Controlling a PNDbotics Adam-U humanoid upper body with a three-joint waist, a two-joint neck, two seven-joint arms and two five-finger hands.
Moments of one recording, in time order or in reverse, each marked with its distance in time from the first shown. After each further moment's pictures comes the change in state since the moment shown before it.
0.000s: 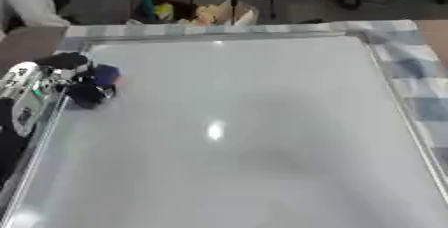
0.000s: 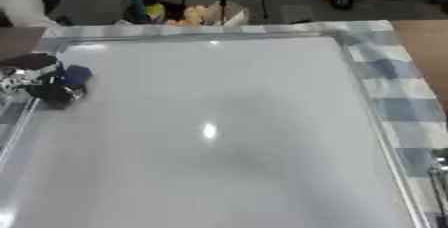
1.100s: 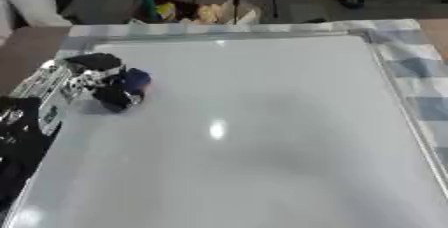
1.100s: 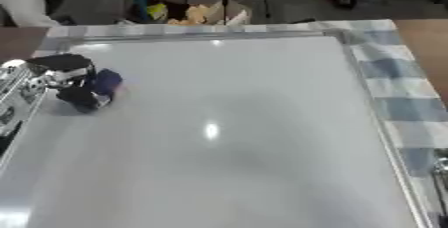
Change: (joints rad) left arm -0.005 -0.033 -0.081 -0.074 0.022 -0.063 -0.059; right arm 0.000 0.006 0.000 0.000 -0.001 0.004 -0.004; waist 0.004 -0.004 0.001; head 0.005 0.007
